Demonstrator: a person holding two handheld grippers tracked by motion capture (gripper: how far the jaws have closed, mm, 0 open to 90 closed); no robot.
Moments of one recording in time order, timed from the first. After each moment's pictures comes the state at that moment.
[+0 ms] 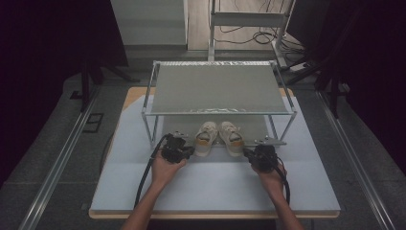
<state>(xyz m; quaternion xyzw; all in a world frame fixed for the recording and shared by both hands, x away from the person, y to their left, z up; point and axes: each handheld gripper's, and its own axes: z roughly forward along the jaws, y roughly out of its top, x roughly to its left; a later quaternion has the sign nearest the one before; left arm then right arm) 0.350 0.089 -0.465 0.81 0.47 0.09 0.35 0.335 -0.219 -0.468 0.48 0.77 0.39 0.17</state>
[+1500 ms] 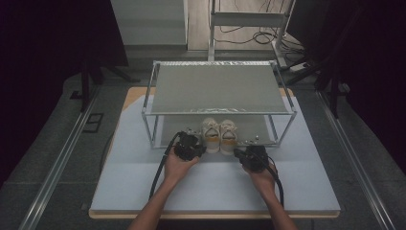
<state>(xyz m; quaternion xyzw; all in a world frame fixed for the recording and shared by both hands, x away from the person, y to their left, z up) 0.363 0.057 -0.465 0.81 0.45 0.08 0.36 0.338 -0.195 -0.473 0.46 0.78 0.41 0.15</state>
